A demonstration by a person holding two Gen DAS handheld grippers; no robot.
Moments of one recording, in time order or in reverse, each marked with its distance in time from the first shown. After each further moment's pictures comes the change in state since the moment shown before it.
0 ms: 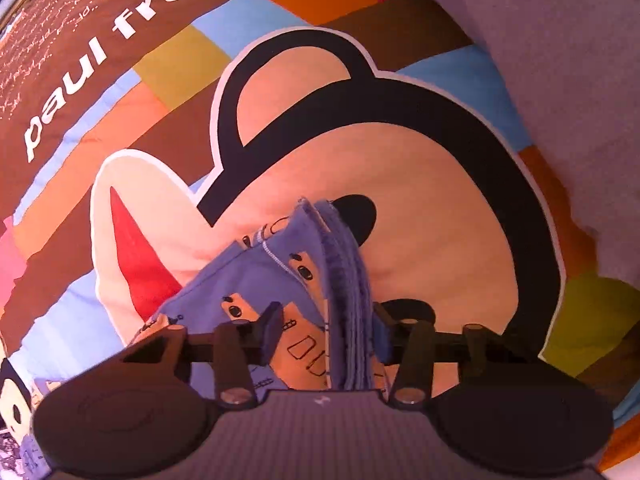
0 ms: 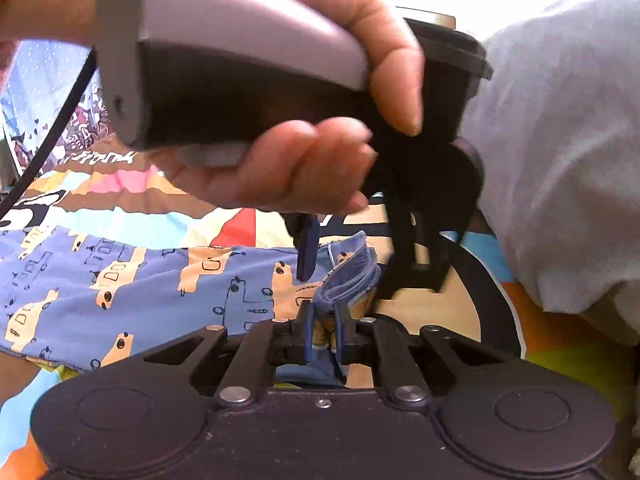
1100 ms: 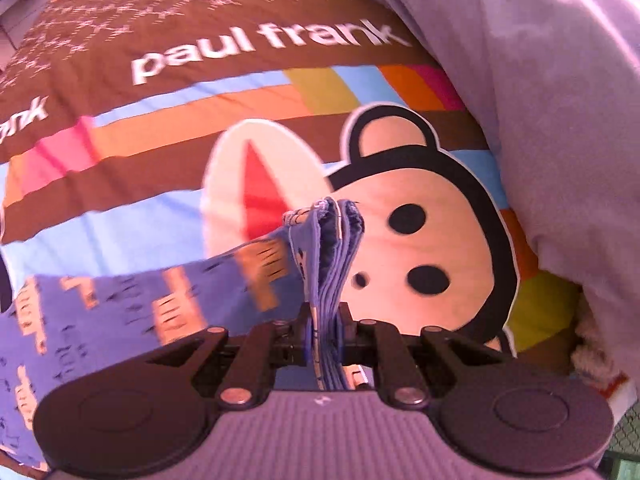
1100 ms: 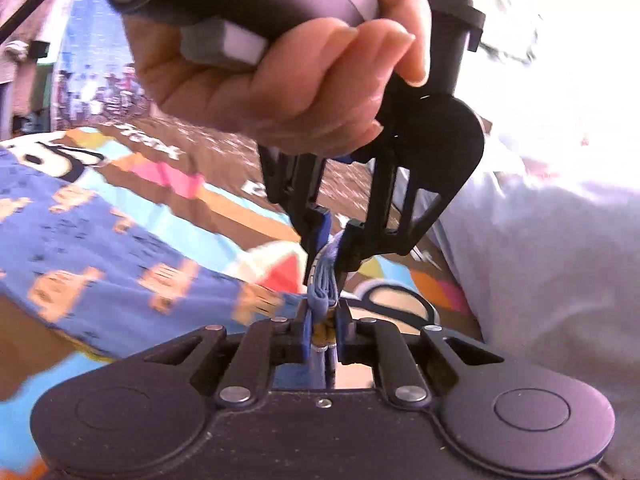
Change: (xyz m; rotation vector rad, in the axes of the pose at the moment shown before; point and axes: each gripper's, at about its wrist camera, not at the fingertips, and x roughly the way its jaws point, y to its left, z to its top) left arm -0.067 0.128 -0.141 -0.284 -0.281 -0.209; right arm -0.055 0.090 0.001 -0.368 -0.182 -0.076
